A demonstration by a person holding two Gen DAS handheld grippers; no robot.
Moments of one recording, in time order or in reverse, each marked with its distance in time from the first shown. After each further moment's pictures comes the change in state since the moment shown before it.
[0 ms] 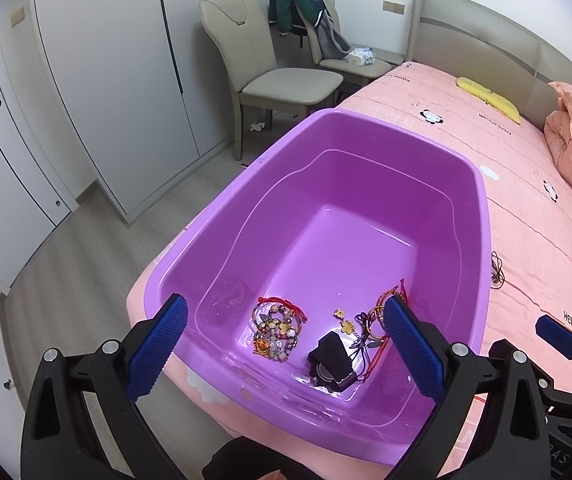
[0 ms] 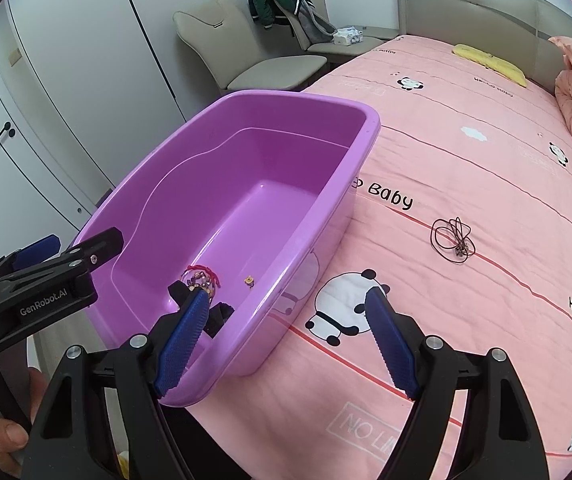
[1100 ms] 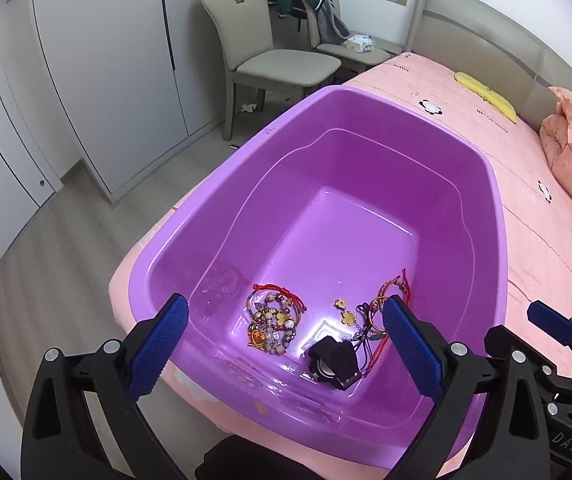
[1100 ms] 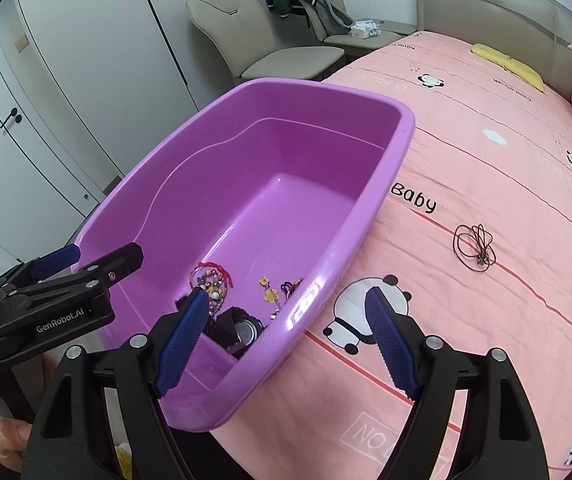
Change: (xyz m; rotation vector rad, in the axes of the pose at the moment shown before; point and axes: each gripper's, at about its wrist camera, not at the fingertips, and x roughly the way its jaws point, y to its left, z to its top) left arm 0.027 0.017 -0.002 -0.031 0.062 -0.062; right arm 0.026 0.019 0.012 -0.033 0.040 0.026
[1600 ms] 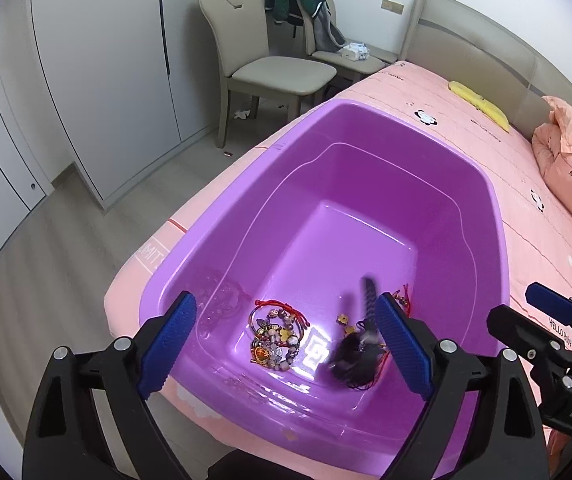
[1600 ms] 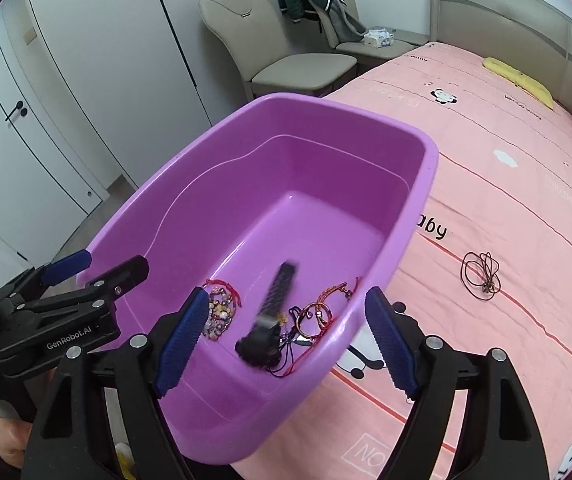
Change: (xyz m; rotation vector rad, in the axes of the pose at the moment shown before) left arm 0.005 0.020 0.011 -0.011 -0.024 -0.047; right arm 0.004 0.017 0.029 -0.042 -0.014 0.007
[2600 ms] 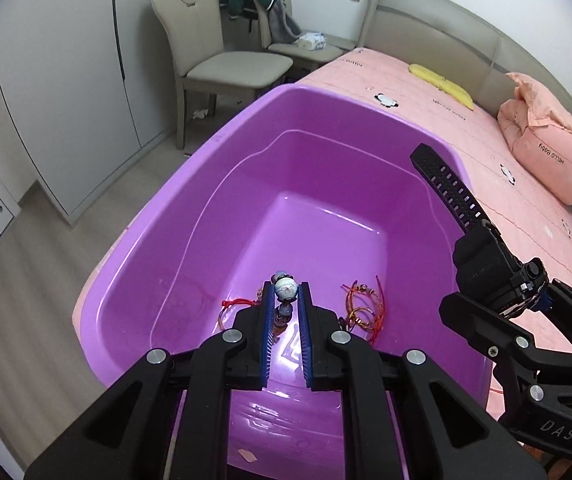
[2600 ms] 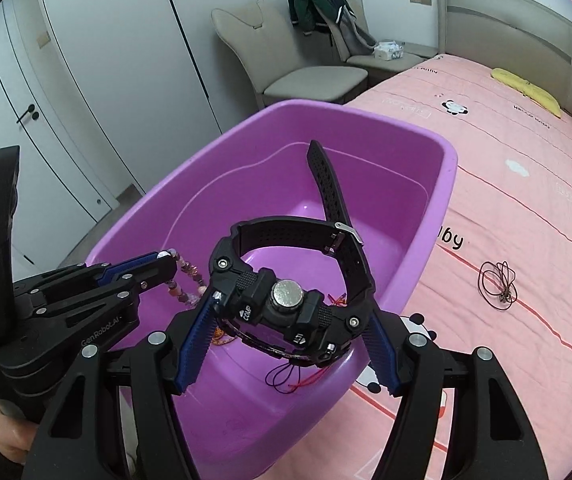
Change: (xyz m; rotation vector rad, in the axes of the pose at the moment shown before) left arm 0.021 -0.017 0.006 0.102 0.028 -0.117; right arm 0.017 0.007 -0.004 -0.021 -0.047 0.032
